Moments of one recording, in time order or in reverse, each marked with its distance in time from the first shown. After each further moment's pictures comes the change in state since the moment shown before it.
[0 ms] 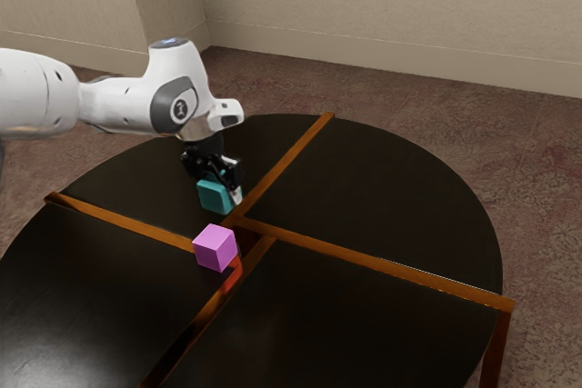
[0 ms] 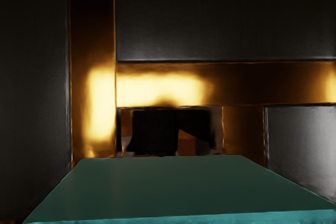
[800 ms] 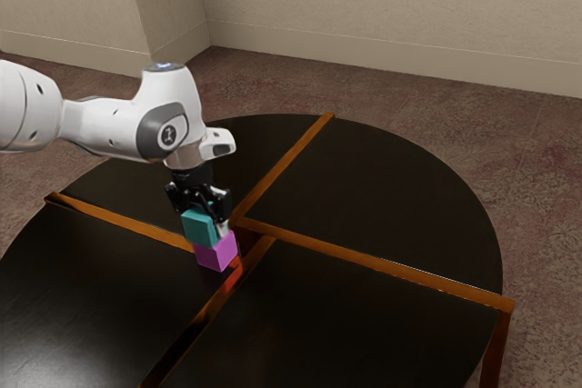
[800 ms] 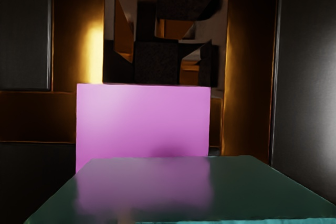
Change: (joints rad) arm -0.005 -0.086 -0.018 -0.169 0.048 0.000 -0.087
